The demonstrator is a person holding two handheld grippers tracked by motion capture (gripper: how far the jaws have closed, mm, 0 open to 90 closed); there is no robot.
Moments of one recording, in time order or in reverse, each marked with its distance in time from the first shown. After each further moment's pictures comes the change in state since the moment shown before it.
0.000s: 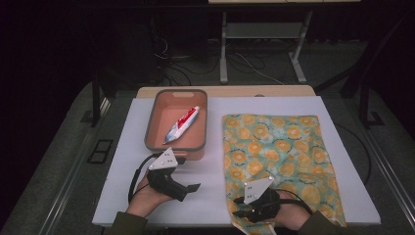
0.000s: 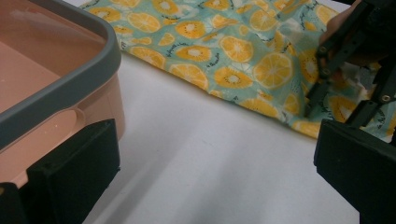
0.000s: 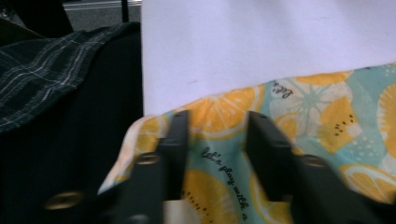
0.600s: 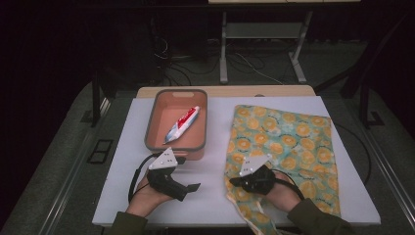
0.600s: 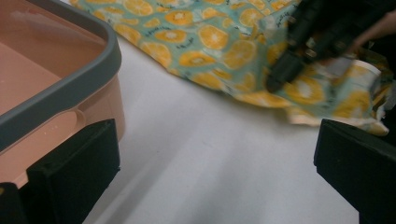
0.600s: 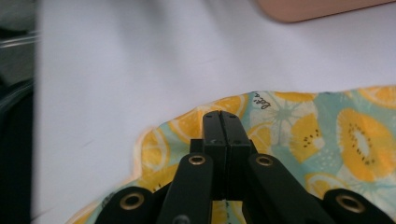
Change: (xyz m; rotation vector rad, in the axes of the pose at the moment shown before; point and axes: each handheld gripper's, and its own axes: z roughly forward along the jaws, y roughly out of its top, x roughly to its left) left arm 0.001 0.000 0.000 -0.008 -0.001 -0.006; right arm -0.051 0.026 -0.003 -0.049 -0.156 0.131
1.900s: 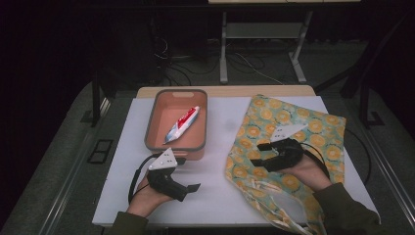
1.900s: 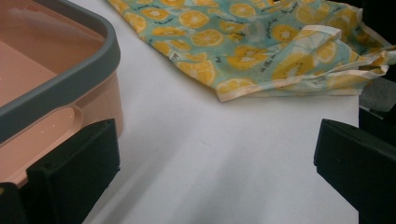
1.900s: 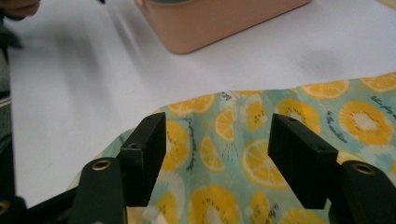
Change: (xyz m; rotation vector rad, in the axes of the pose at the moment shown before) left arm 0.000 -0.003 0.001 -0.005 -0.005 -0.009; right arm -0.058 -0.009 -0.076 -0.069 -0.064 0.171
